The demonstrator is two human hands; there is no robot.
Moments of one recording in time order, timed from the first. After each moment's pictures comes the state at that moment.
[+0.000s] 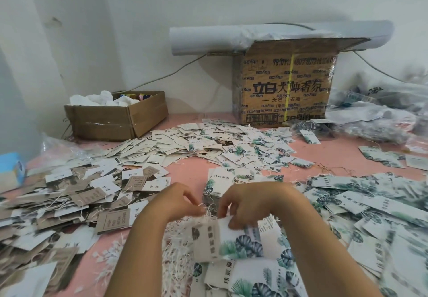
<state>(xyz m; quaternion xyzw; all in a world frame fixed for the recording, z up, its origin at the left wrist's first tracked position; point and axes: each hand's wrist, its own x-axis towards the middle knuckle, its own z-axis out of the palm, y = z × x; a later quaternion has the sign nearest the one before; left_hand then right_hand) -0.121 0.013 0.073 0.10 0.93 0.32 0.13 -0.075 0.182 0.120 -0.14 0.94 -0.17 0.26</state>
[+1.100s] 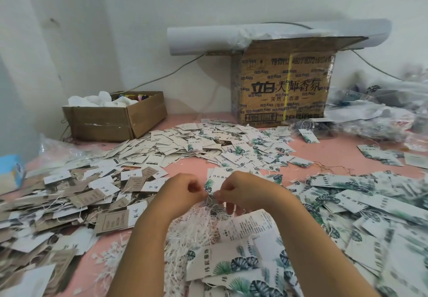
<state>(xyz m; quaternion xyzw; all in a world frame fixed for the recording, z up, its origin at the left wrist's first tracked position) -0.123 0.021 0.078 0.17 0.92 0.35 0.01 -0.092 0.184 0.099 -0.07 0.94 -0.29 0.13</state>
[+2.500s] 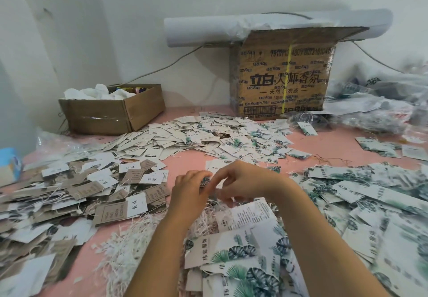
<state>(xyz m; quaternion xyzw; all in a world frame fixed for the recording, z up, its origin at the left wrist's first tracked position) -0.140 0.045 0.021 0.17 0.93 0.30 -0.10 -0.092 0.195 0.100 -0.15 0.88 -0.42 0.15</state>
